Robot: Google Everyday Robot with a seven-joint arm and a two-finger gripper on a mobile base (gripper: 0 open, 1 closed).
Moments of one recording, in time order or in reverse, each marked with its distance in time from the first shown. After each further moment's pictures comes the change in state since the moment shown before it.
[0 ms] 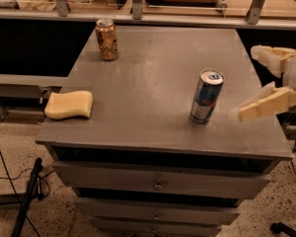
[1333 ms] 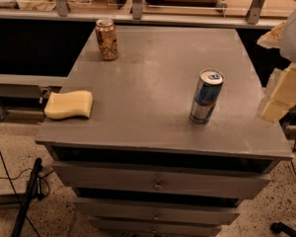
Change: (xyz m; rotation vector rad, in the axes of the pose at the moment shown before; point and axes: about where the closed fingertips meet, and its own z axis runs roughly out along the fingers) arm 0.000 0.008 -0.038 -0.059 0.831 -0.194
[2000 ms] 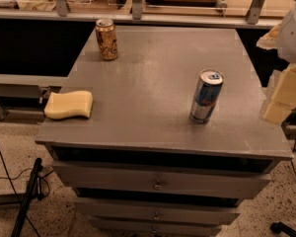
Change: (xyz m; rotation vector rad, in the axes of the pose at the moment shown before) arm 0.003 0.003 0.000 -0.015 0.073 -0.026
